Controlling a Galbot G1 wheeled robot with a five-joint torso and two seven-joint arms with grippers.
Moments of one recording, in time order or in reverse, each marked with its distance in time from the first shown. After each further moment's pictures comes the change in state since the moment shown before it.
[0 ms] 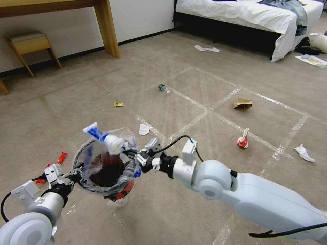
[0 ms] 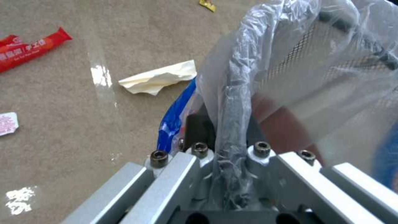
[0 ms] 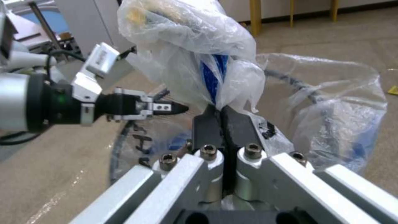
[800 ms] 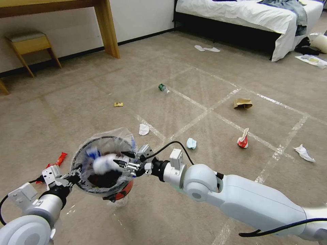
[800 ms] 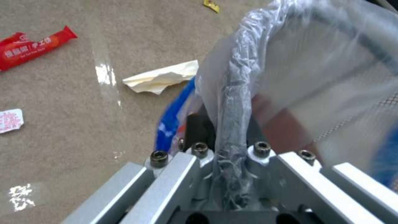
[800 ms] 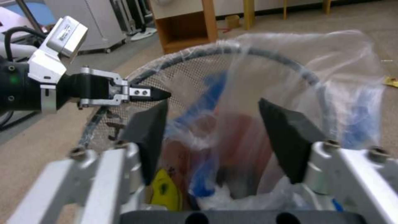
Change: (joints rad) left arm 0.010 -0.014 -0.008 -0.001 0.003 -0.006 0.001; right arm -0.005 0.050 -0.042 -0.072 -0.047 0.019 0.023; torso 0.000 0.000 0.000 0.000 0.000
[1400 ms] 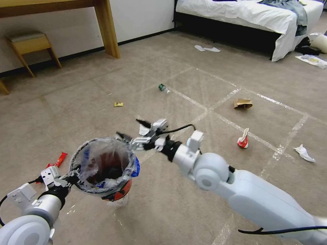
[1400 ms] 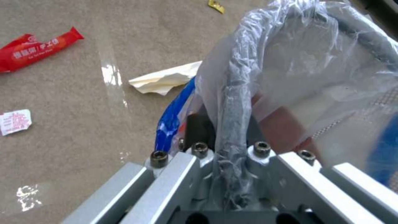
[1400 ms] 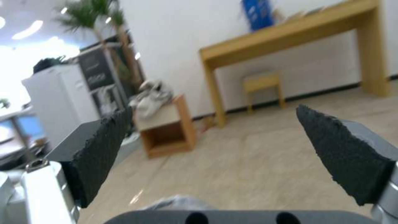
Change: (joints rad) left arm 0.001 0.003 -0.008 0.010 0.005 -0.002 0.001; right arm -0.181 -0.021 0.405 0.099 0.090 0.161 -0.049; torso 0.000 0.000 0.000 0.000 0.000
